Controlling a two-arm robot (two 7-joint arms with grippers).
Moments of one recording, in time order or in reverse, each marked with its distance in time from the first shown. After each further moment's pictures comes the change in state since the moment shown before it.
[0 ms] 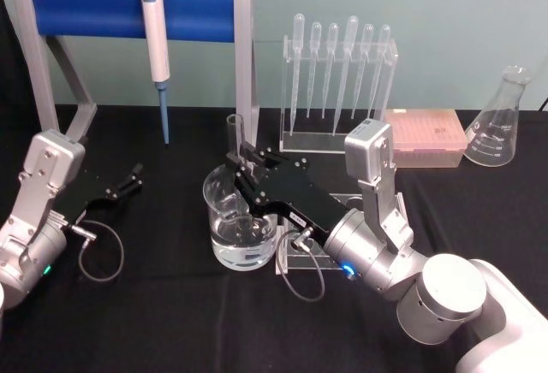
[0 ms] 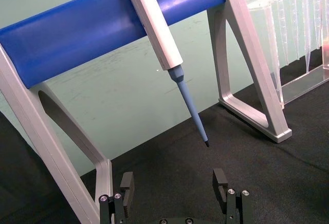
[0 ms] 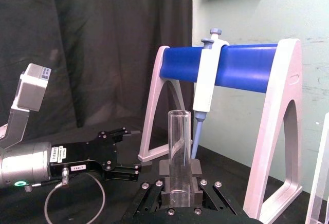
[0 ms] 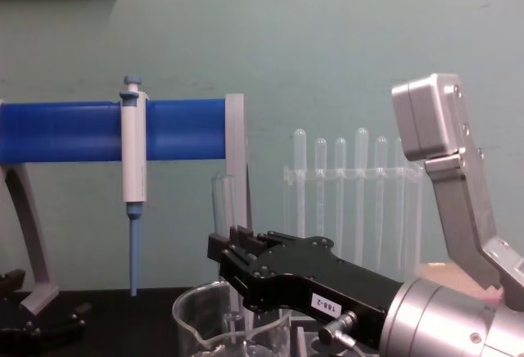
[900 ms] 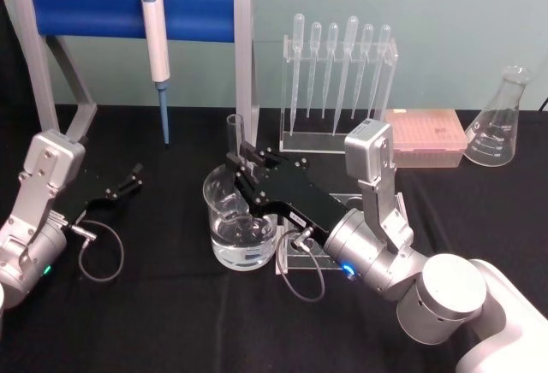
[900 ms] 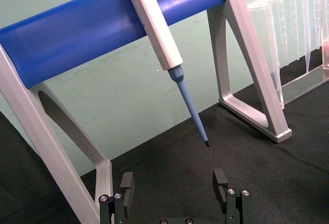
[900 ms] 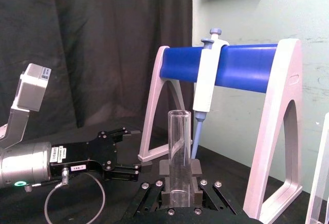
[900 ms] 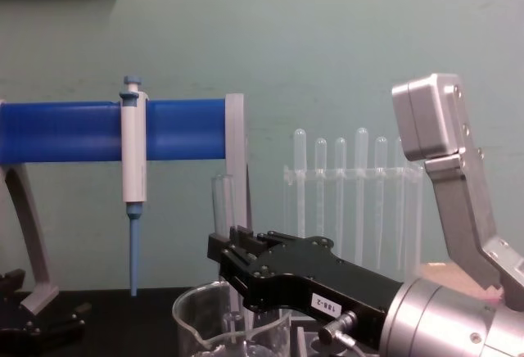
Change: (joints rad) left arm 0.000 0.000 0.000 0.000 0.000 0.000 0.000; right arm 0.000 0.000 0.000 0.000 0.000 0.000 0.000
